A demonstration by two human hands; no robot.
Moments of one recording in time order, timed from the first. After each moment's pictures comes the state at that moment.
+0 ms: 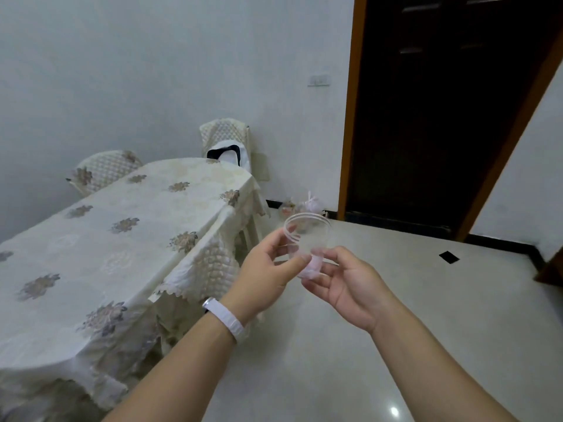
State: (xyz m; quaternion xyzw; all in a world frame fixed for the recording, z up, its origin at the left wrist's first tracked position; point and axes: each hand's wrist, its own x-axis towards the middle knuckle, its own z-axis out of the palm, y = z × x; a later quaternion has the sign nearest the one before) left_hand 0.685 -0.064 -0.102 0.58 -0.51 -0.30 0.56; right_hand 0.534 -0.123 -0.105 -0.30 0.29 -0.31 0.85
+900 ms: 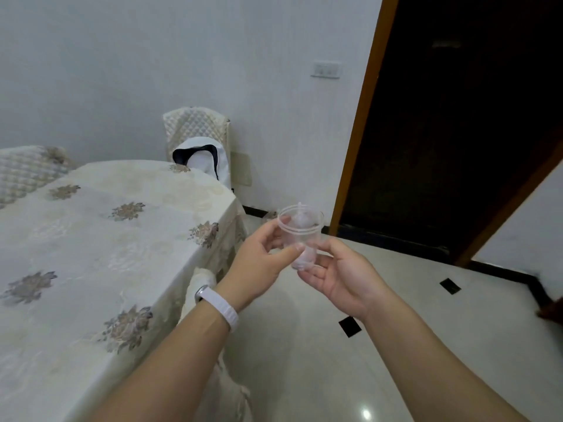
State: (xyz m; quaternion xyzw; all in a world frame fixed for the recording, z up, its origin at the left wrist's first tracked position) left_hand 0.931 -0.404 -0.133 0.54 -0.49 -0.36 0.58; right_hand 0.774 -0.451 -0.119 -0.32 0.38 -0.31 0.81
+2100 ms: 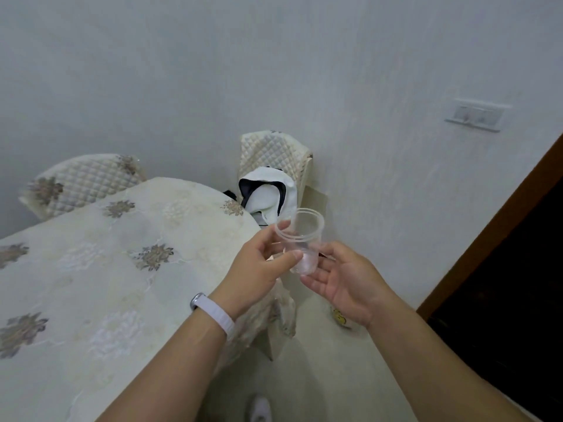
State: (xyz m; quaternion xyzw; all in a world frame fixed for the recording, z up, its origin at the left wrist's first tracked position) left_hand 1.138 -0.737 -0.123 0.64 -0.36 -0.26 0.63; right_hand 1.017 -0.855 -0.117 -0.38 0.29 -0.13 0.87
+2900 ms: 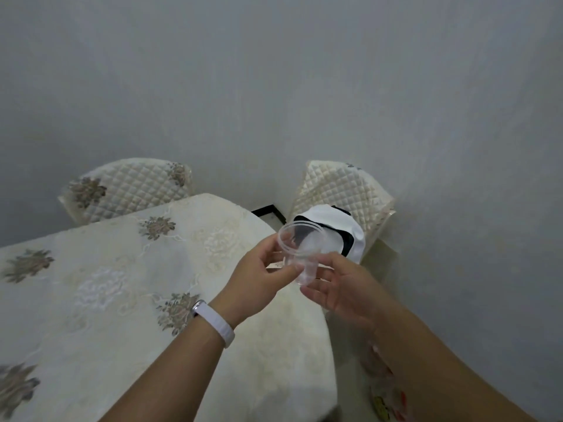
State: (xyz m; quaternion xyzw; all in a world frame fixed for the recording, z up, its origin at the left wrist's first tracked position) left_hand 1.432 -0.775 -0.142 0.70 -0.29 -0.15 0.63; right_hand 1.346 -0.929 -0.132 -0.47 0.24 0.01 0.85
